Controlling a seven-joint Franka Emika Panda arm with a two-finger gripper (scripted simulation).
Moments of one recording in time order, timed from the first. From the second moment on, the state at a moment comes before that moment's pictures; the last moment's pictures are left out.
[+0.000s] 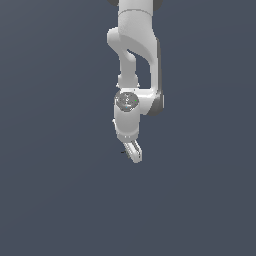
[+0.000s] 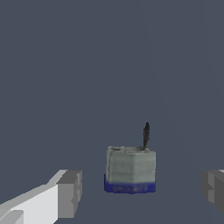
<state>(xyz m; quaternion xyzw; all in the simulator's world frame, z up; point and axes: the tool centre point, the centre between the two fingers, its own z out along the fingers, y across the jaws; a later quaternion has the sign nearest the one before) -0.004 -0.002 0.069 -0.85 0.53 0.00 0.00</state>
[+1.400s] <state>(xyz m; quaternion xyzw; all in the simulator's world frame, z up) -0.004 -0.002 0.013 -0.83 0.56 0.00 0.00</state>
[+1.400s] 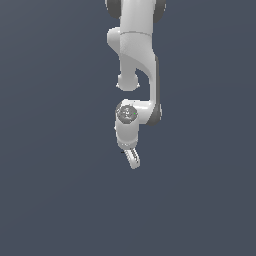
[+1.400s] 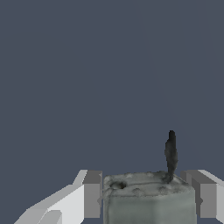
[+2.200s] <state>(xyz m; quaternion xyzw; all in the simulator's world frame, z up) -0.002 0.003 0.019 -0.83 0.56 0.00 0.00</state>
